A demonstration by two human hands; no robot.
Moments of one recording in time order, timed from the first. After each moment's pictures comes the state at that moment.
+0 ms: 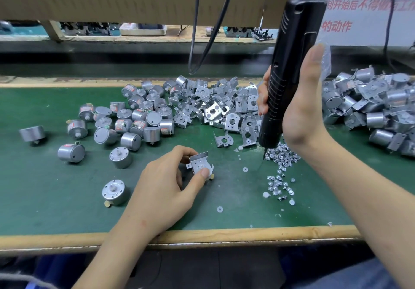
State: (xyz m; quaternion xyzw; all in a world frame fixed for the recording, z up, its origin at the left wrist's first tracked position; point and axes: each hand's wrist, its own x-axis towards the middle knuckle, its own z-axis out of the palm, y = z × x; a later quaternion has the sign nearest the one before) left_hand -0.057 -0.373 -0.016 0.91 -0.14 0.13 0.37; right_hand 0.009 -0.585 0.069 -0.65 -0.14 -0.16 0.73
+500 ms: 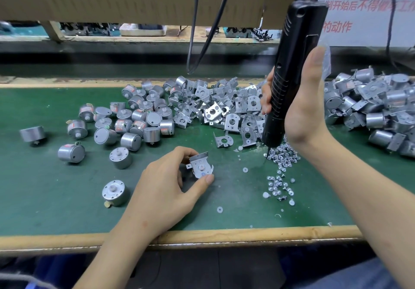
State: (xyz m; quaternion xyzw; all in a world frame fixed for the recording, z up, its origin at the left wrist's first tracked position) left_hand -0.058 -0.372 -0.016 0.92 -0.15 0.13 0.34; right_hand 0.011 -0.591 0.066 -0.65 -0.13 -0.17 0.73
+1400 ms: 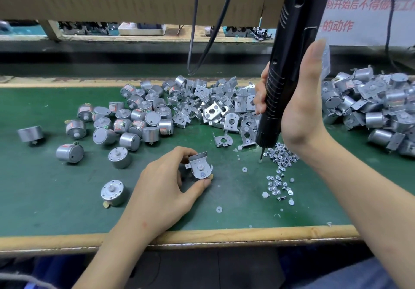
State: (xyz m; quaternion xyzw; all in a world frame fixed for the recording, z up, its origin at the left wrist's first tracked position) left_hand -0.057 -0.371 -0.018 0.92 -0.15 0.12 0.33; right_hand 0.004 -0.581 0.073 -0.64 -0.12 -0.15 0.74
